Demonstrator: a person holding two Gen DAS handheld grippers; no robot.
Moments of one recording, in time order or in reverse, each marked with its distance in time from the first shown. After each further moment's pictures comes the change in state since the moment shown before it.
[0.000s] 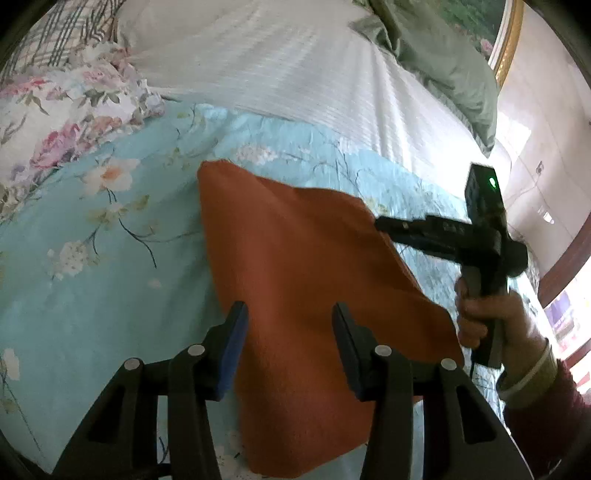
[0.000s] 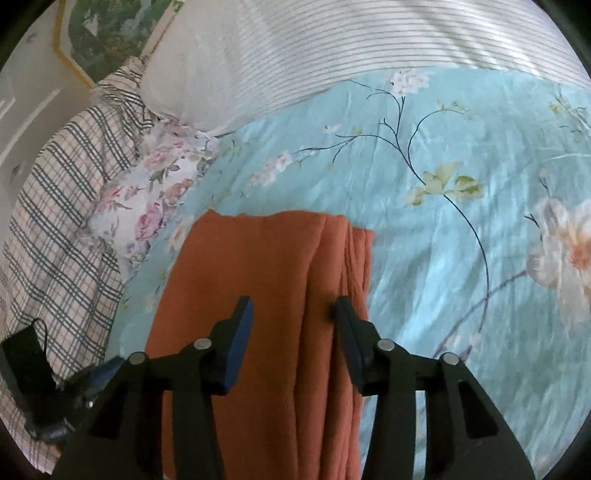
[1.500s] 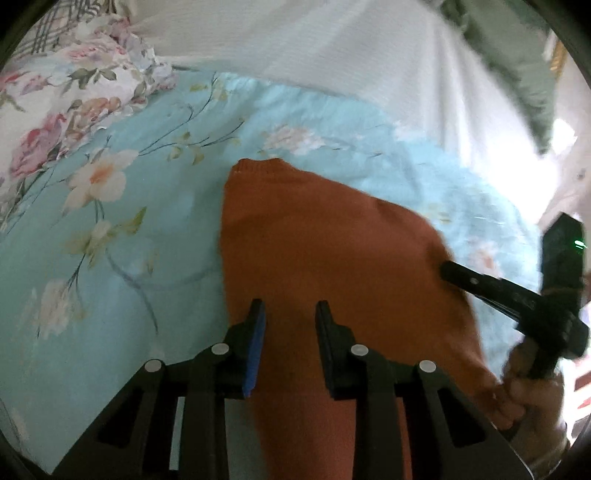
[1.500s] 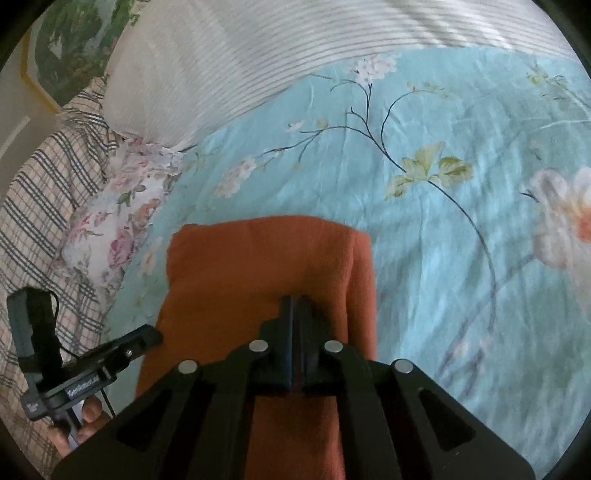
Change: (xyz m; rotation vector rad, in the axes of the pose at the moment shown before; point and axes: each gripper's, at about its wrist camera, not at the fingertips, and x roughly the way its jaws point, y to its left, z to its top) left arm 0.065 0.018 0.058 -0.055 0.113 0.094; right arm -0.002 0.002 -0.015 0.098 -0.053 -0.056
